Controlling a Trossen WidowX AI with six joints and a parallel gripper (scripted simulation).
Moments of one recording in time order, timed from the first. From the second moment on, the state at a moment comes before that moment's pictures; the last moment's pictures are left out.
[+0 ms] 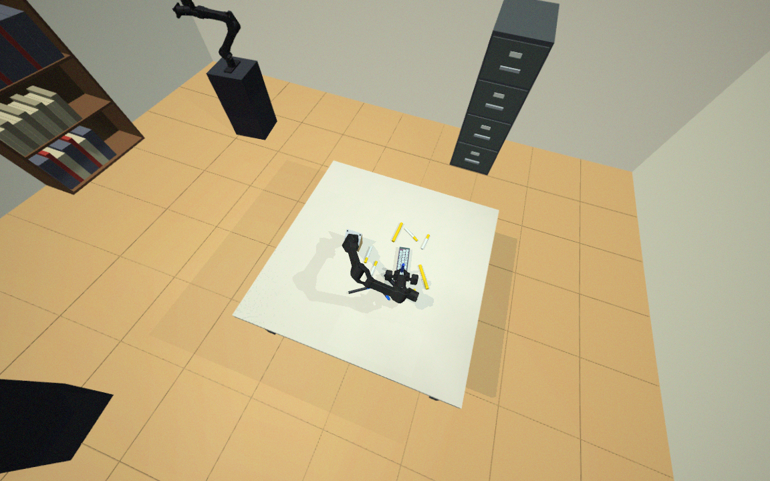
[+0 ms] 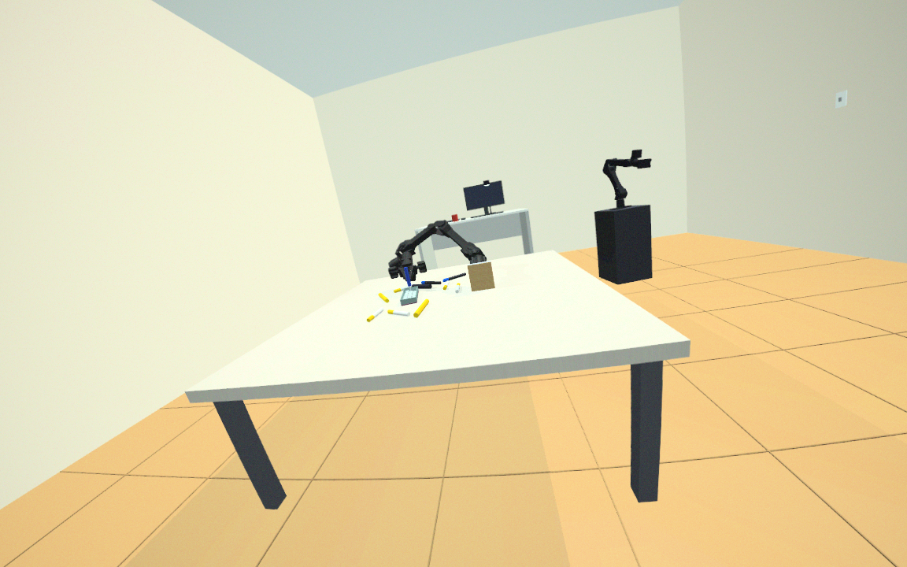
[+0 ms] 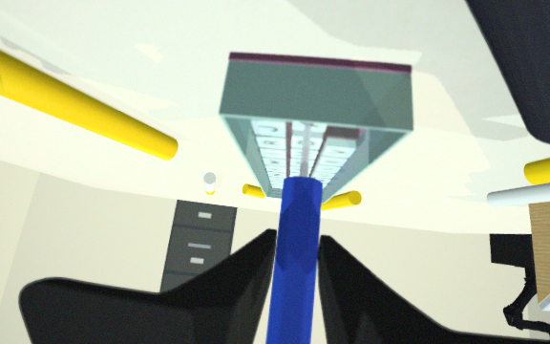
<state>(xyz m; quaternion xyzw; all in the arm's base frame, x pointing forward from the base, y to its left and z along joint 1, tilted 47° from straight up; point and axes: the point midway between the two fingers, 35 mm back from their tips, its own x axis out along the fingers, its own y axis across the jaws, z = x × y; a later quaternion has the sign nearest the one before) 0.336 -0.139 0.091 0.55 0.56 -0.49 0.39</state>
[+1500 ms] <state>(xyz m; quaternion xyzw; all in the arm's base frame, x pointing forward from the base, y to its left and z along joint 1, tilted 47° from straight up) 0.357 -0.043 0.039 0.54 0.56 -0.48 0.40</state>
